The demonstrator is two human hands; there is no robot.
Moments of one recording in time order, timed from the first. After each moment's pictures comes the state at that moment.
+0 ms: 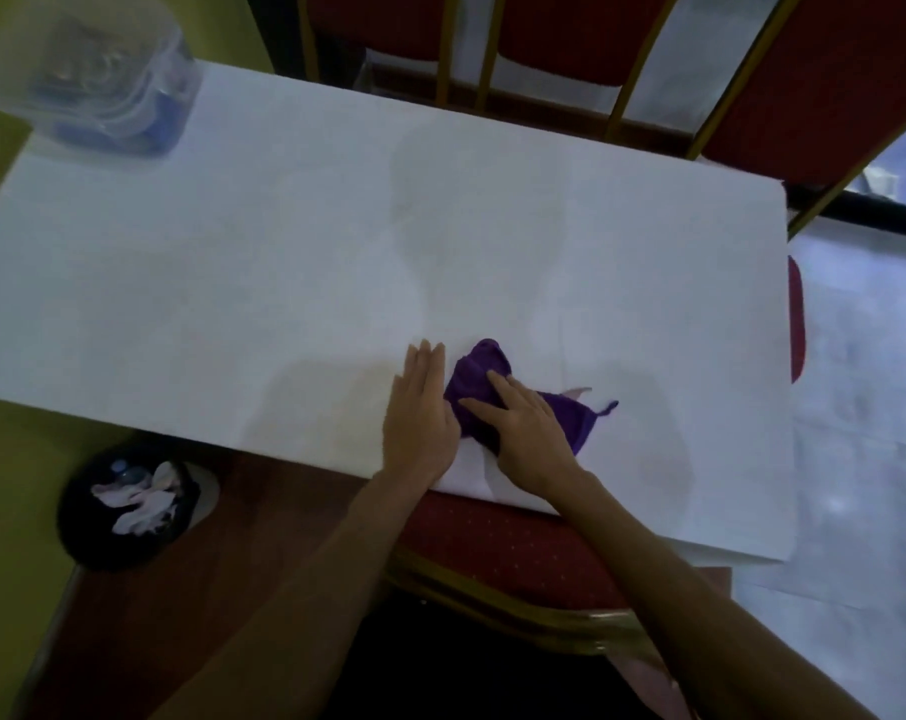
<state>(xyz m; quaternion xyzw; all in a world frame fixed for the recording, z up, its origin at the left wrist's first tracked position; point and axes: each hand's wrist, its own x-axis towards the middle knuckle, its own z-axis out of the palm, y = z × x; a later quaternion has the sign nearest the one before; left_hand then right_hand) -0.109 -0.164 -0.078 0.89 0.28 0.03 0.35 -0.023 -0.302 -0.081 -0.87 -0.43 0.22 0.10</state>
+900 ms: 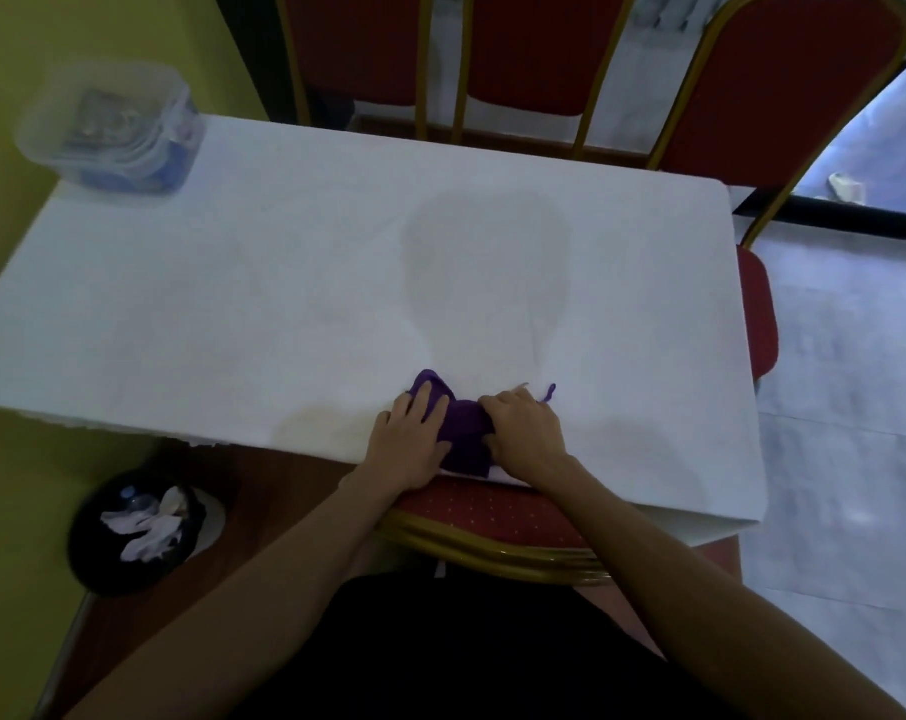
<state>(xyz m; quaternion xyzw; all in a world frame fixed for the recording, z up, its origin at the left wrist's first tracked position) -0.142 -0.179 -0.073 0.96 0.12 -0.23 0.09 -0.040 -0.332 -0.067 -0.90 -0.38 0.19 0.06</state>
